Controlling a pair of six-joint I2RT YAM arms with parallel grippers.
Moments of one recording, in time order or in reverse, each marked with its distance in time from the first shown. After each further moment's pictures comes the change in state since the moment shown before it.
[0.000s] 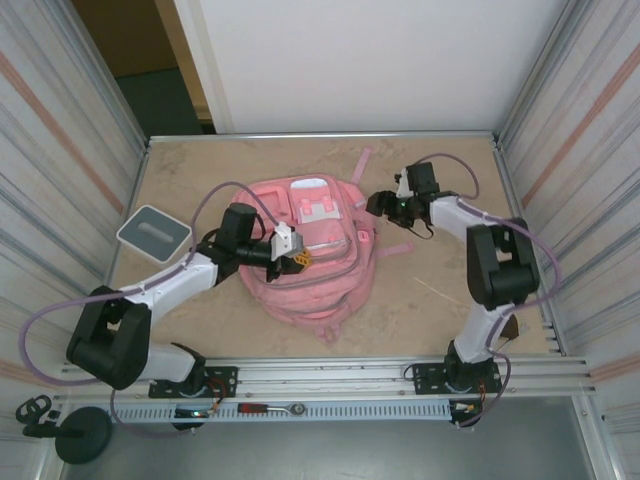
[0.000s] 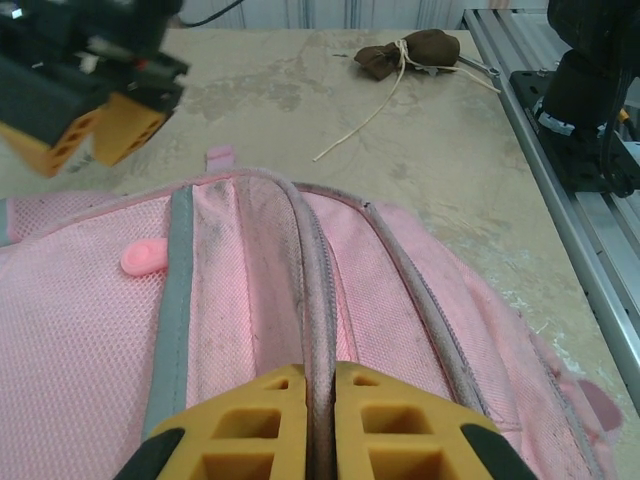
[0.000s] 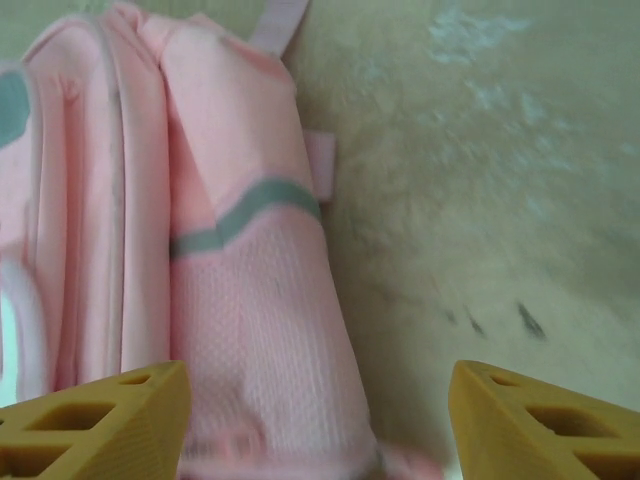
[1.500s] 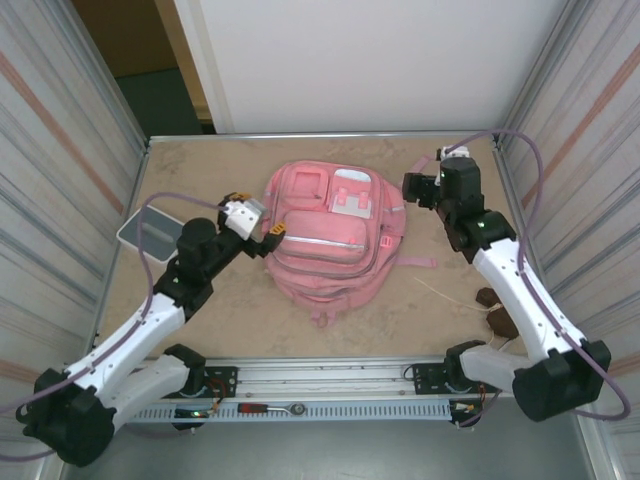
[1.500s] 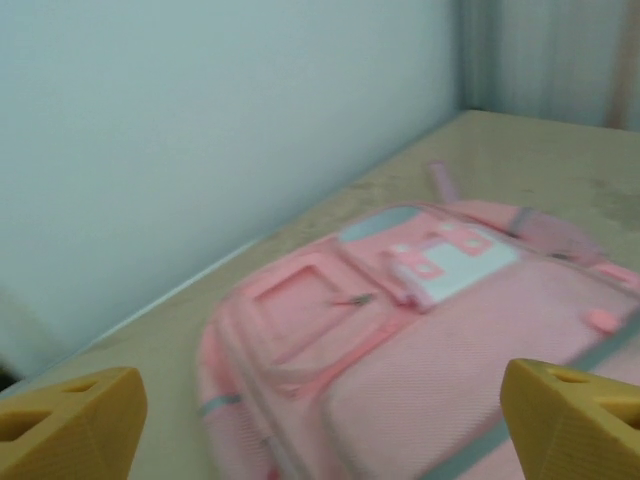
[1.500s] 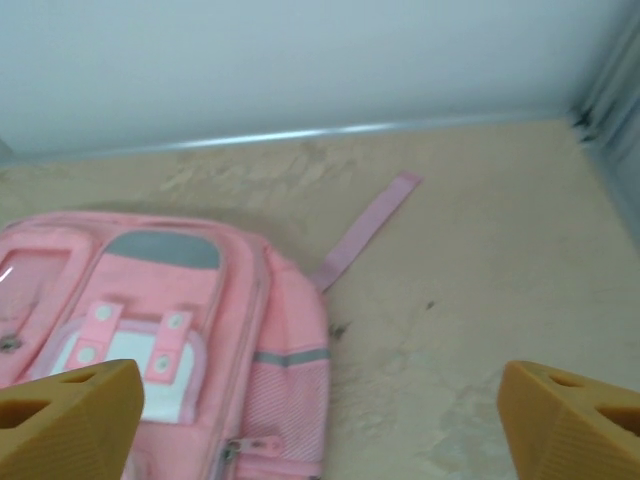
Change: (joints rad) left arm 0.002 -0.470 -0.150 0.243 -0.853 -0.360; right arm 0.087 -0.719 -0.071 -0.212 0.697 -0.281
